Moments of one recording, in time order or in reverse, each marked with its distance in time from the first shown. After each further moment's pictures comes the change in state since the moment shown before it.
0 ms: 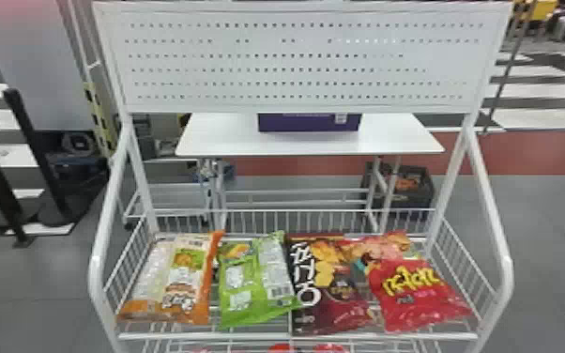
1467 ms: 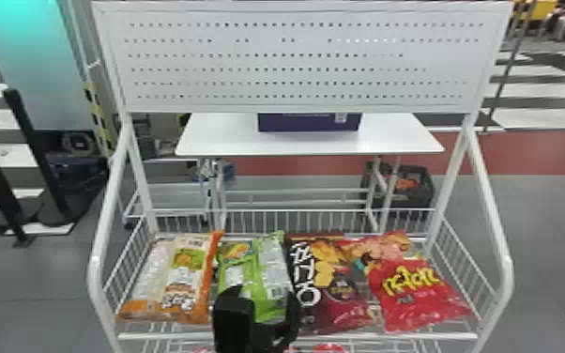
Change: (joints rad) left arm -0.847 -0.239 -0.340 0.614 0.165 0.377 -0.058; right arm -0.009 0.017 0.015 0.014 0.013 -0.015 0.002
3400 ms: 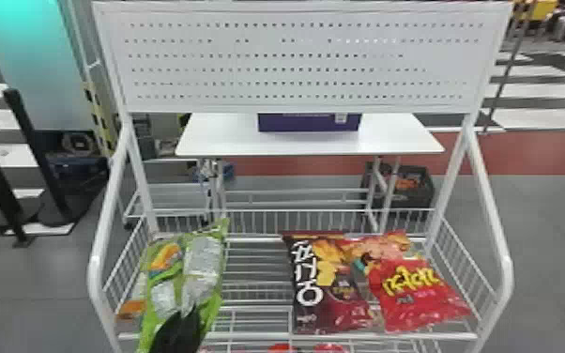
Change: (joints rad) left arm 0.582 0.258 0.182 -0.532 -0.002 -0.336 0.039; right arm -0.016 -0.008 0.013 0.006 0.000 -0.006 -0.001
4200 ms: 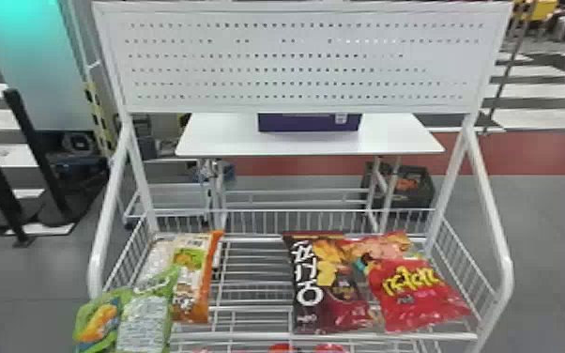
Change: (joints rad) left arm 0.351 0.021 0.087 0.014 -0.127 -0.324 0.047; right arm -0.018 -0.003 0.011 0.024 -0.006 0.000 -0.001
